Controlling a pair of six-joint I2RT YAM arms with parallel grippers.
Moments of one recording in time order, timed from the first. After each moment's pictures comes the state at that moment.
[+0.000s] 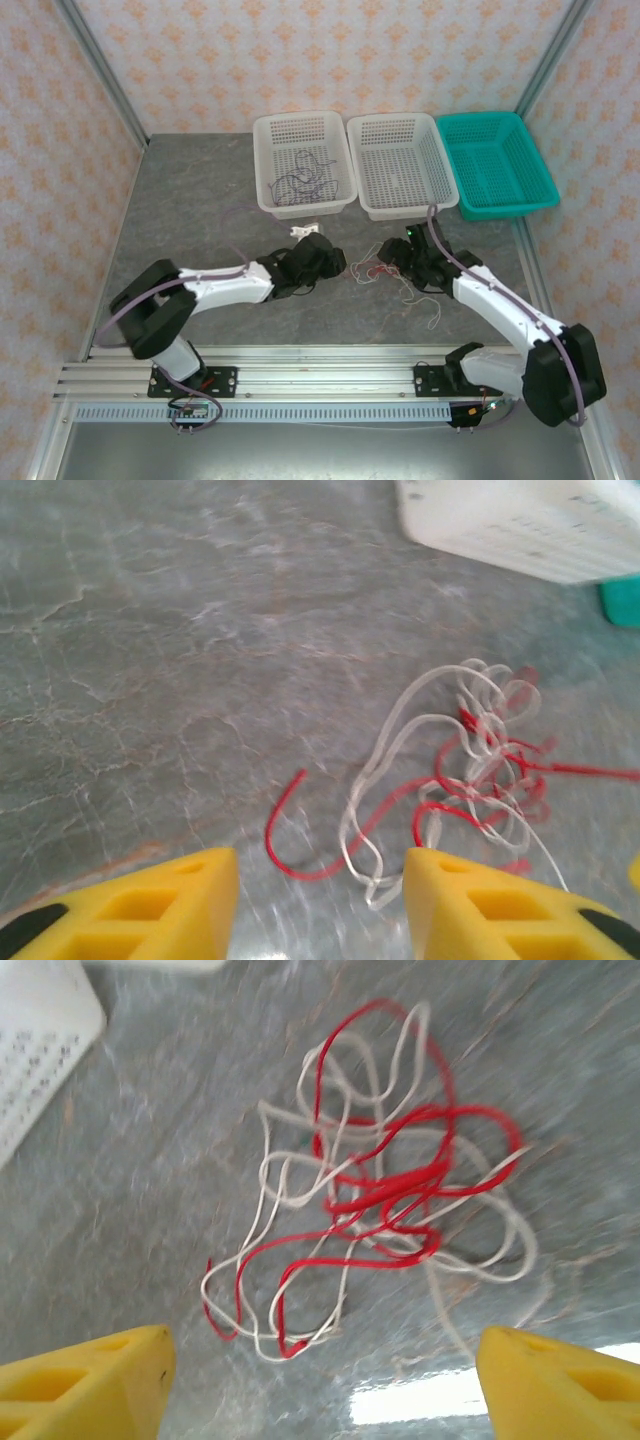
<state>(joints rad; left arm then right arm) -0.83 1.63 0.86 0.01 -0.16 -1.04 0.43 1.15 0.69 -0.50 -0.08 0.93</state>
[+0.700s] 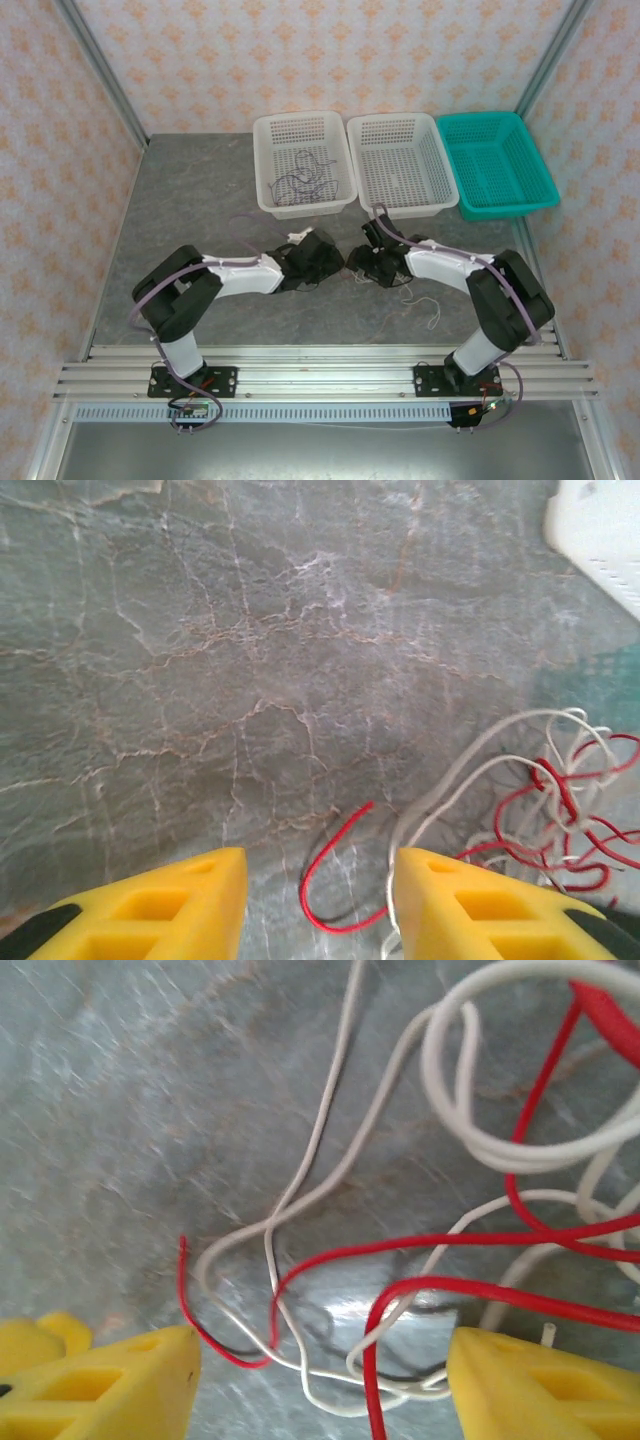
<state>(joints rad) -0.79 1.73 0.89 0.00 -0.09 -1.25 0.58 1.59 0.84 -0.38 -0.14 0.97</state>
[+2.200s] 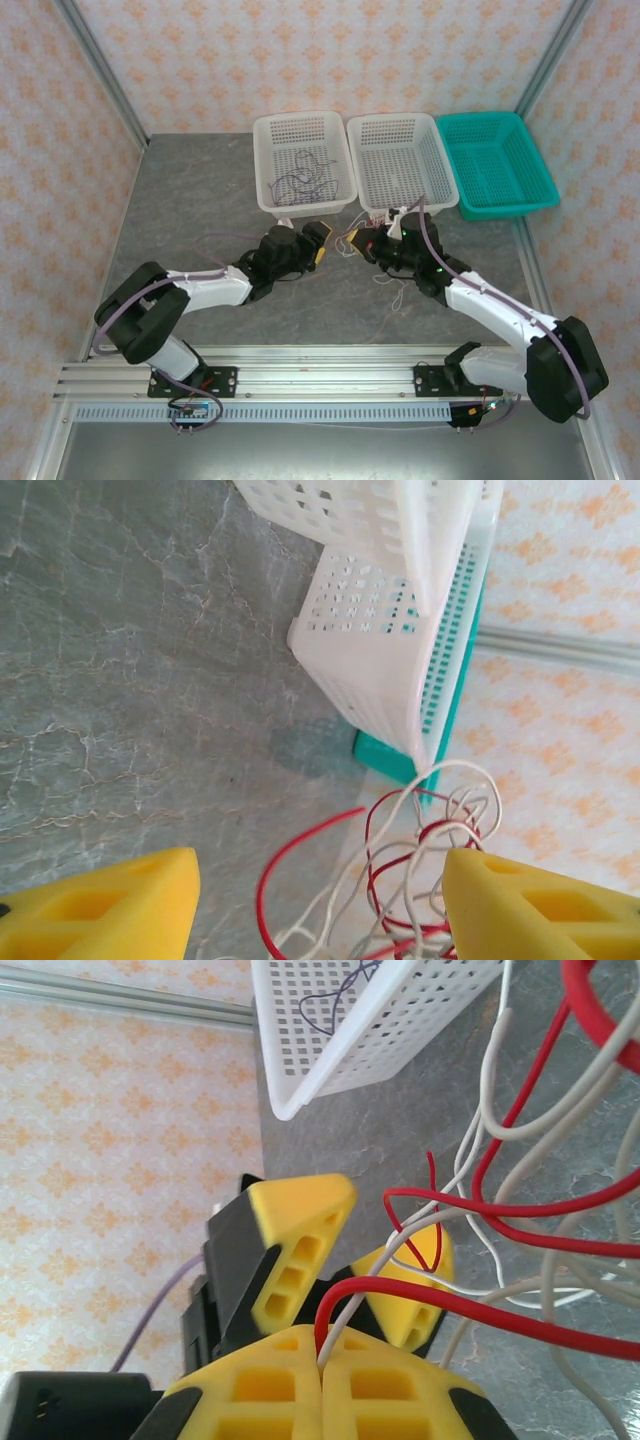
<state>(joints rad) -0.67 1.56 0.63 0.53 0.04 -1.64 0.53 1.14 0.63 0.10 -0.41 1.22</state>
